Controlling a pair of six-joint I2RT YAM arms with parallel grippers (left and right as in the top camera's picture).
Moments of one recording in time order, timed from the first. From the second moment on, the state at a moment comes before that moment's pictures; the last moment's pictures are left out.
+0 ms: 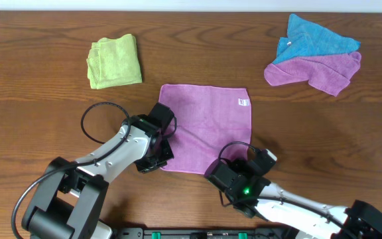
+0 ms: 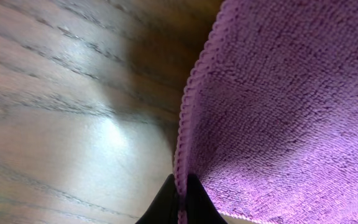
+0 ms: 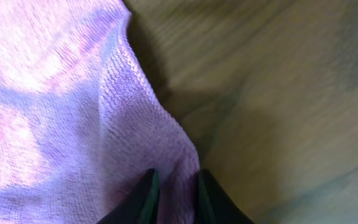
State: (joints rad) left arm -0.49 1.65 0.85 -0.78 0.15 -0.87; right arm 0.95 1.39 0.45 -0.36 0.63 1.66
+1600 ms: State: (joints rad) left arm -0.49 1.65 0.92 -0.67 0.12 -0.79; right arm 0.85 1.24 0.44 -0.41 0.40 1.53
